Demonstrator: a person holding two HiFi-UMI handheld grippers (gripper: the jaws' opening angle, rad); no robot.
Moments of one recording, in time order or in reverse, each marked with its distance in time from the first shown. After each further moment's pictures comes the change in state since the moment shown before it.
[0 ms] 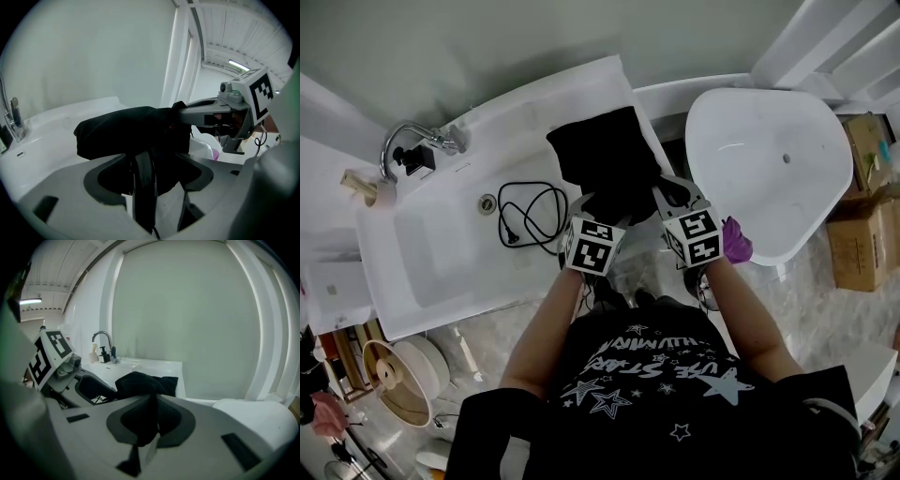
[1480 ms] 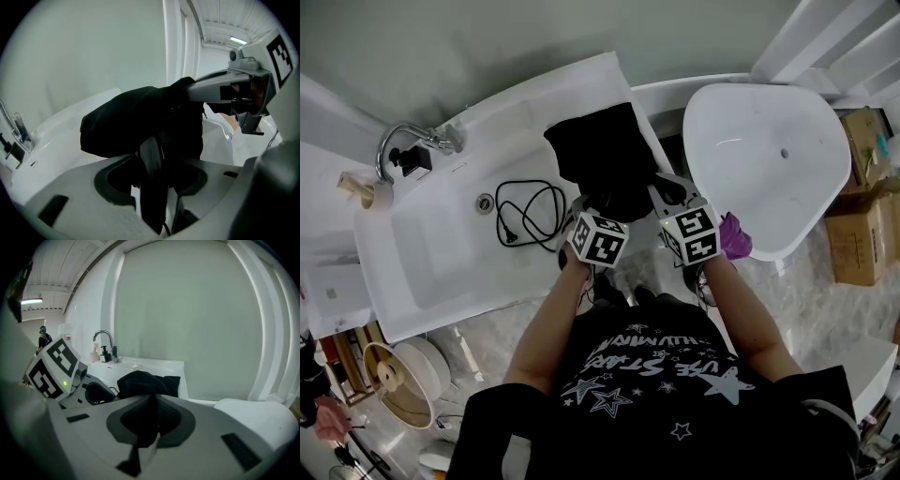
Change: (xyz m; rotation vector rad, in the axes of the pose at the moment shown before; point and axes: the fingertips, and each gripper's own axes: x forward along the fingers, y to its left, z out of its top) left arm 0.019 0.021 -0.028 0.113 0.141 0.132; right arm 0.005 0.006 -0.002 -0.007 0.002 0.009
